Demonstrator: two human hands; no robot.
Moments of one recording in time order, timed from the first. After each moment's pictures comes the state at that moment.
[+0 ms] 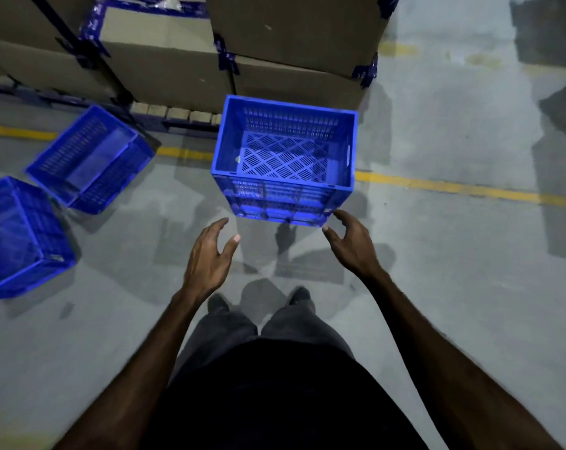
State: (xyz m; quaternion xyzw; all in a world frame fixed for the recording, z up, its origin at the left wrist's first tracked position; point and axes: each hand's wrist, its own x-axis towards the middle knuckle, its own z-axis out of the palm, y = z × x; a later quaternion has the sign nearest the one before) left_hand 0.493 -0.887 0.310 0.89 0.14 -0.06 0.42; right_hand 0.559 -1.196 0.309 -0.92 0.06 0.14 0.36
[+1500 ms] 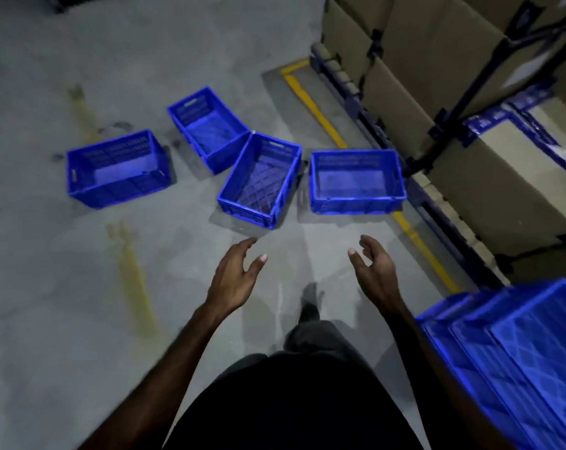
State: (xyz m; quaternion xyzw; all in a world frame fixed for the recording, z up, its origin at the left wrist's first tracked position) left_hand 0.252 -0.377 0.340 0.73 0.52 0.13 0.43; right_hand 0.516 -0.519 0.326 -0.82 -0.26 0.30 0.41
